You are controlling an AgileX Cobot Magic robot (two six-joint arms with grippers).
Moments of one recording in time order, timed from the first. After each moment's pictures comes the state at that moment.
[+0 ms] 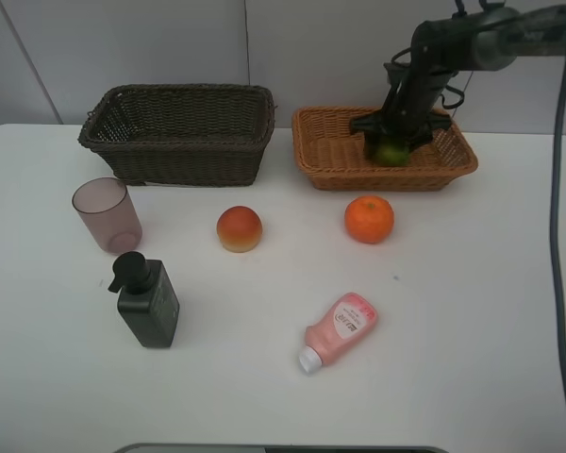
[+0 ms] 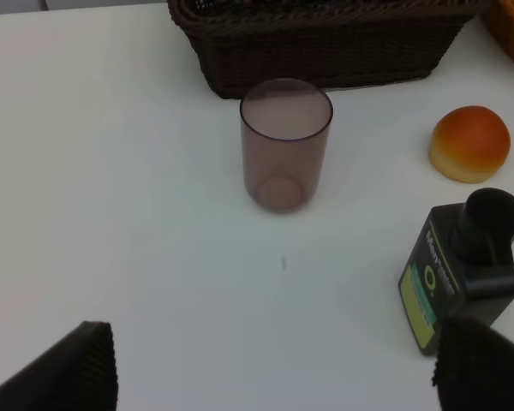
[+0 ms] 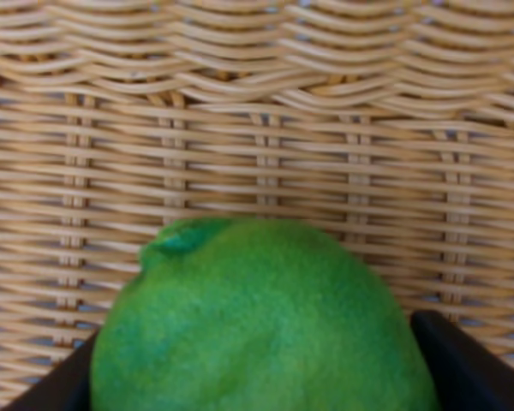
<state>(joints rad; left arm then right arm) -0.15 -0.01 -0.50 0.01 1.05 0.00 0.22 2.39 -1.90 -0.14 0.82 0.15</state>
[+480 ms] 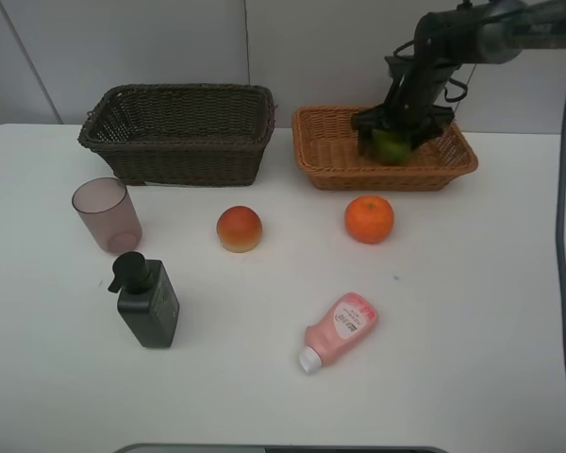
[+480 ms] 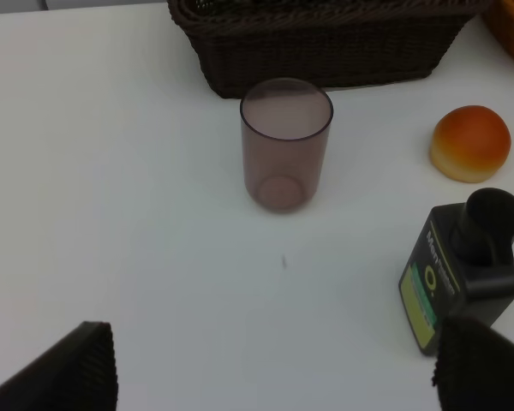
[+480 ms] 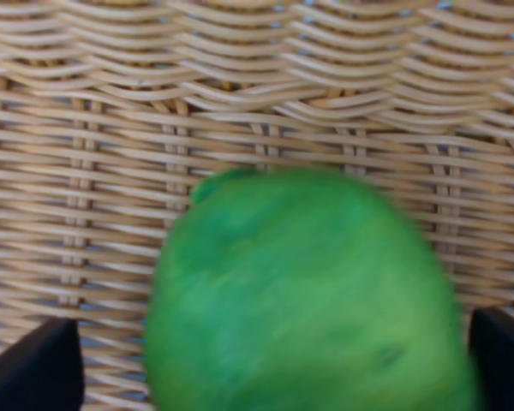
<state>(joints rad) -0.15 -0.01 -0.50 0.01 1.05 0.00 0.22 2.36 -1.90 -0.14 0.83 0.12</state>
